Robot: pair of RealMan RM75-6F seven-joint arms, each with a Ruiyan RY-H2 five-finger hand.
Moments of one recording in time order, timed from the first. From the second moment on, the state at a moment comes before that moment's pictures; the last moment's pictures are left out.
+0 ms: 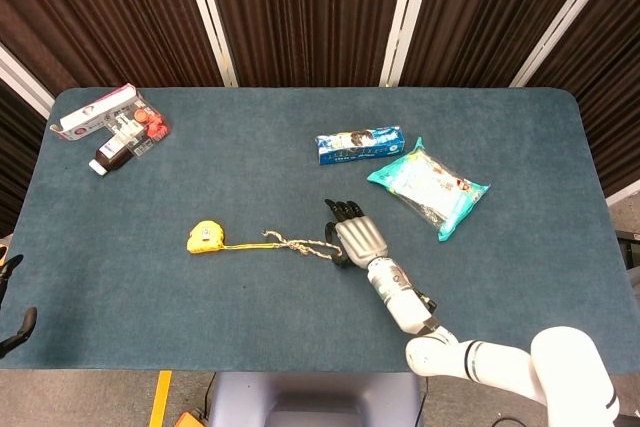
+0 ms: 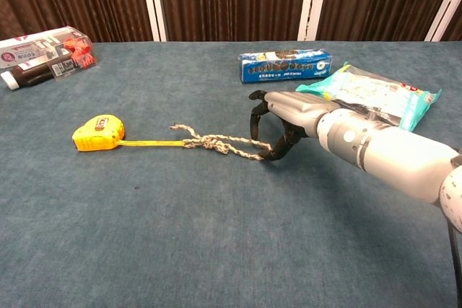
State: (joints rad) left arm 0.01 -1.05 -0.04 -1.64 1.51 1.60 0.00; right arm 0.83 -1.82 0.23 -1.23 -1.02 0.85 -0.34
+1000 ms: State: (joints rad) left arm 0.01 -1.05 -0.05 -1.65 1.50 1.60 0.02; right arm 0.84 -1.85 0.23 -1.20 -1.00 0.85 -0.35
